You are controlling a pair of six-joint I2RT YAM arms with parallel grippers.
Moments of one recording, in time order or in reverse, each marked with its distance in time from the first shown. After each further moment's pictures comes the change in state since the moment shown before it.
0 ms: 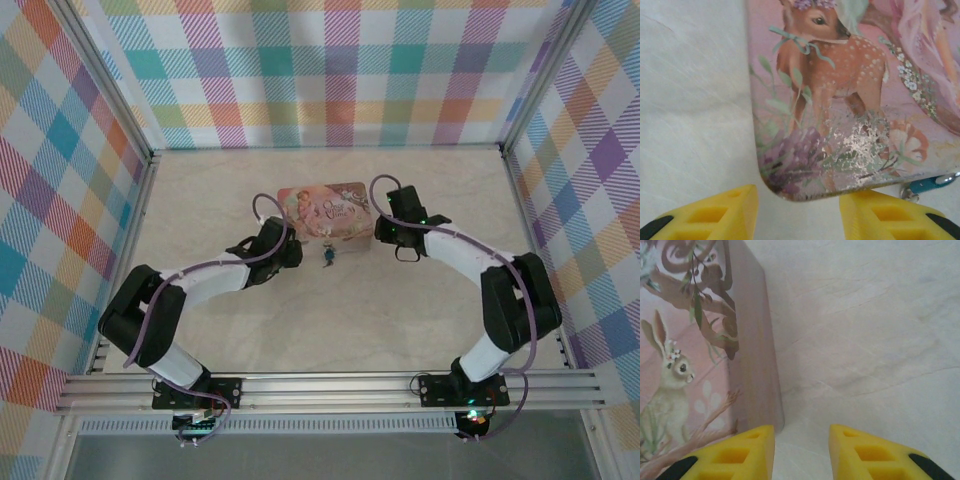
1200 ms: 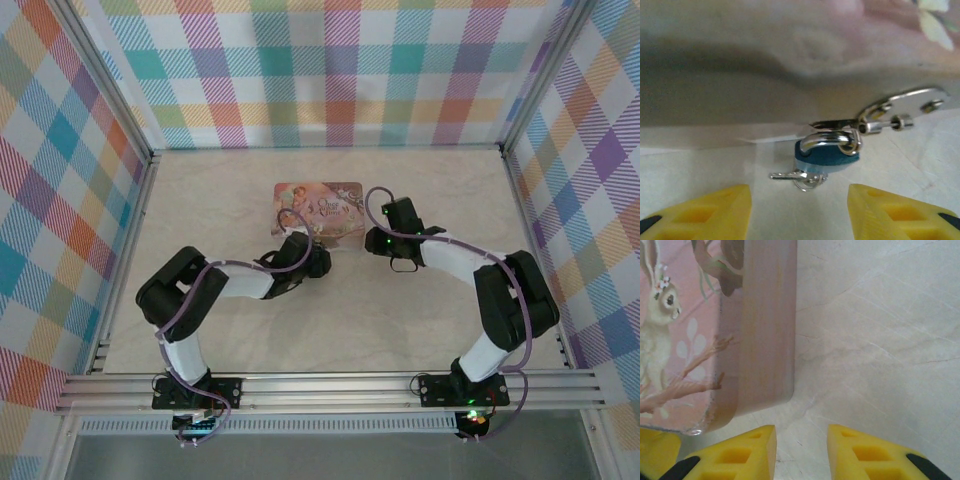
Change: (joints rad) left arm -0.134 0.235 -0.039 0.386 0.077 -0.081; right arm 0.022 0.000 -0.108 0.119 -0.151 0.019
